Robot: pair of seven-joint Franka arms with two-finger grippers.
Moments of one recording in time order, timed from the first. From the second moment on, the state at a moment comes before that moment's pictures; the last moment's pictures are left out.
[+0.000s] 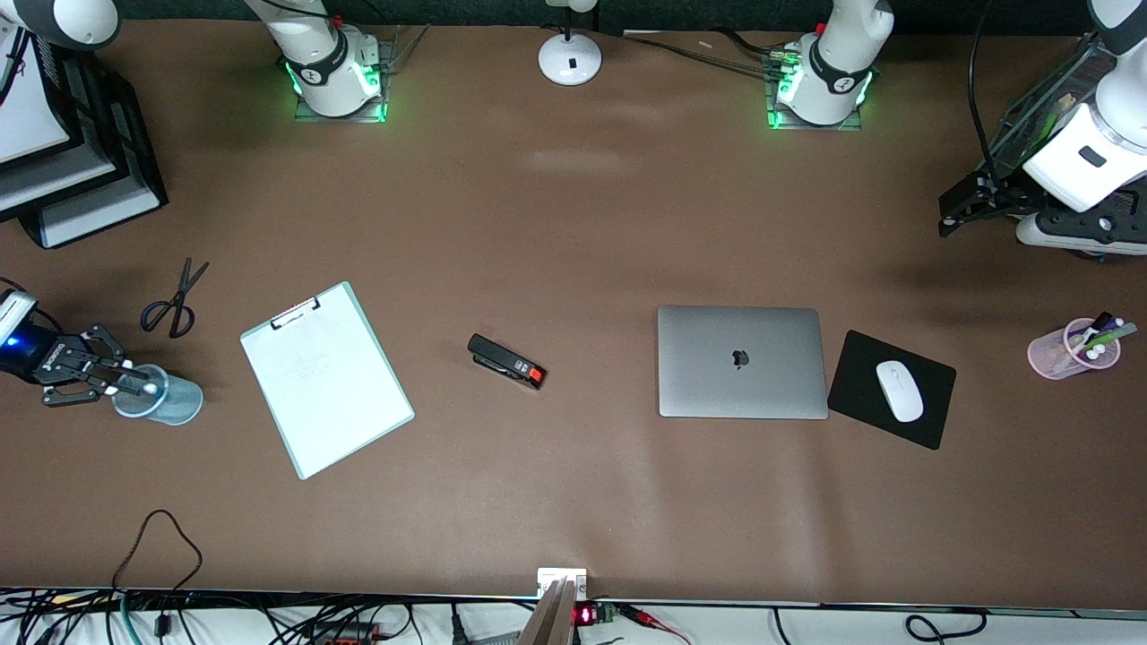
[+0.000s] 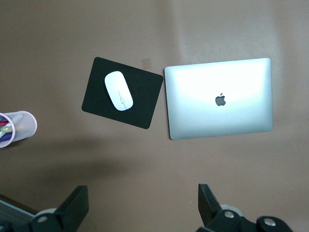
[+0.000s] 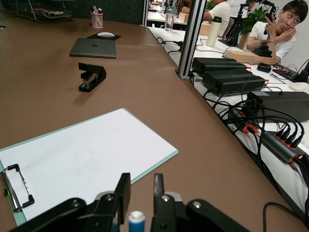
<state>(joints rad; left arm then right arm) -0.01 -0.08 -0.03 -1.80 0.00 1.74 0.05 -0.54 0.83 -0.01 -1.32 1.04 1.63 -2.36</state>
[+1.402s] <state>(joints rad) -0.01 -0.08 -0.03 -1.80 0.00 1.73 0.05 -0.39 0.72 0.00 -1.21 0.67 1.62 -1.56</state>
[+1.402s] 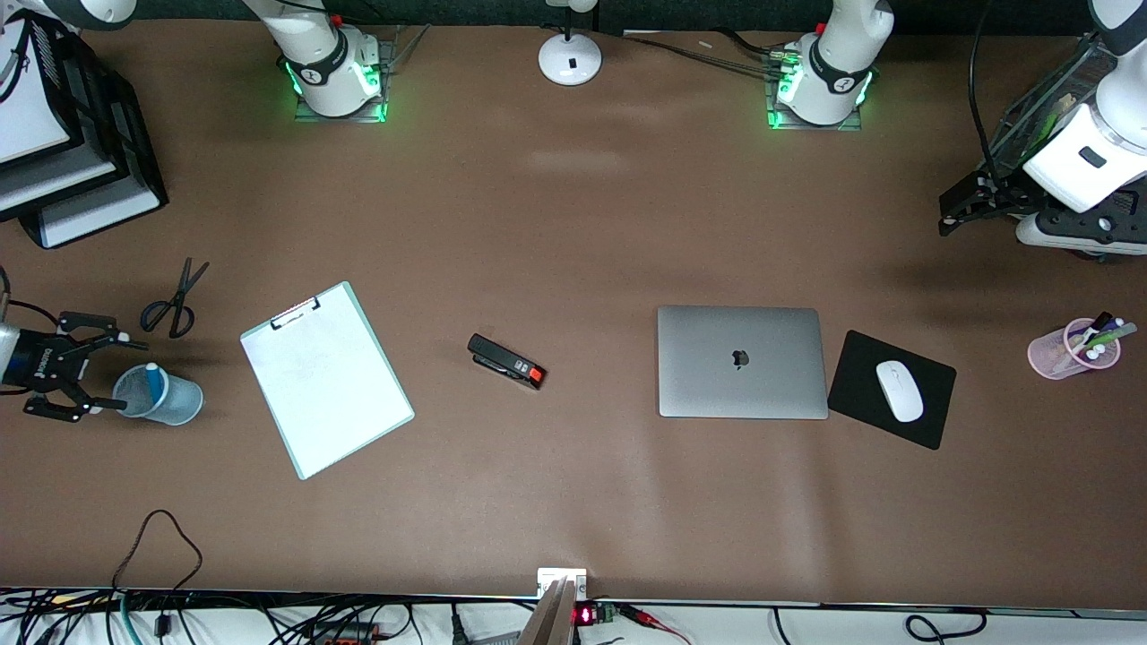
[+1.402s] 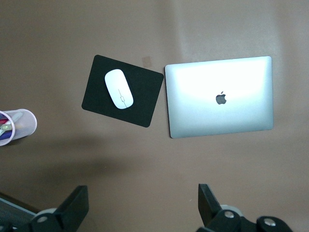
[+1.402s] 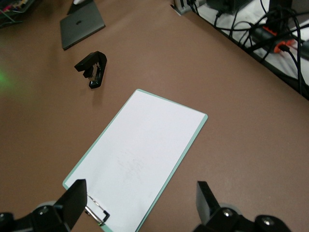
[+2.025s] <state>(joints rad) 0.00 -0.08 -0.03 -1.80 0.00 1.73 0.05 -0.20 0.57 0.00 -1.20 0.39 1.62 -1.06</state>
